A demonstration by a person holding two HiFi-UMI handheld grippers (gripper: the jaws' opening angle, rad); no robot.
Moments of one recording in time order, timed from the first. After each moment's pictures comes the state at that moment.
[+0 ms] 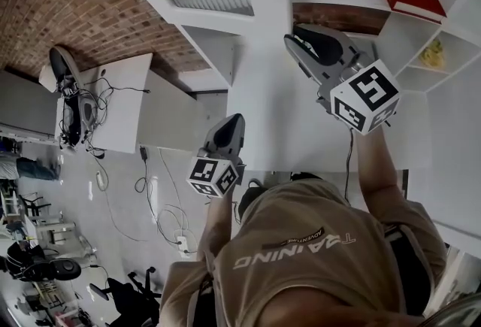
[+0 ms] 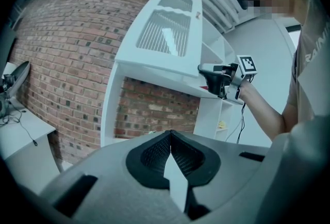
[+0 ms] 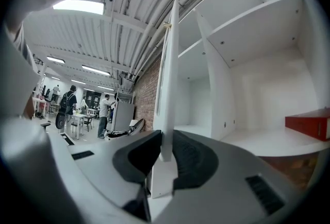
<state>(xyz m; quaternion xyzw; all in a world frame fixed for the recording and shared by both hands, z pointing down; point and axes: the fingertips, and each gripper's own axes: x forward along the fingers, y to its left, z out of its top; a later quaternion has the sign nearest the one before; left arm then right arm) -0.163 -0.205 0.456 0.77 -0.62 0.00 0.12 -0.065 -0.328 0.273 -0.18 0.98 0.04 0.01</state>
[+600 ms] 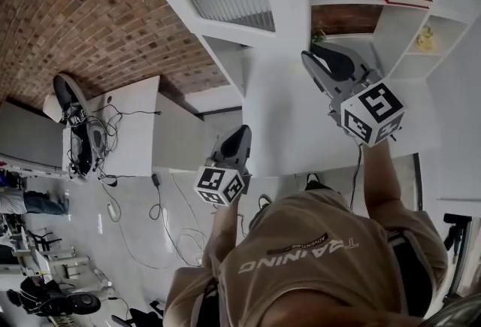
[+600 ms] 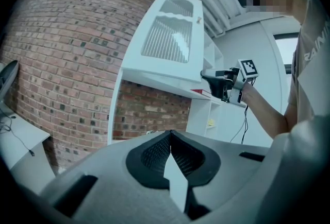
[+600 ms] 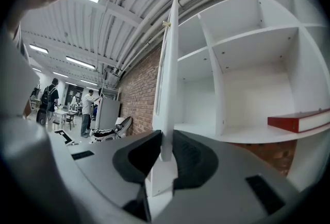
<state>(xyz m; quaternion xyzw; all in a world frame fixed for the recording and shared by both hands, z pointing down) -0.212 -0.157 0.444 0.82 -0.57 0.01 0.12 -0.077 -0.271 0.273 -0.27 0.96 0.04 0.00</state>
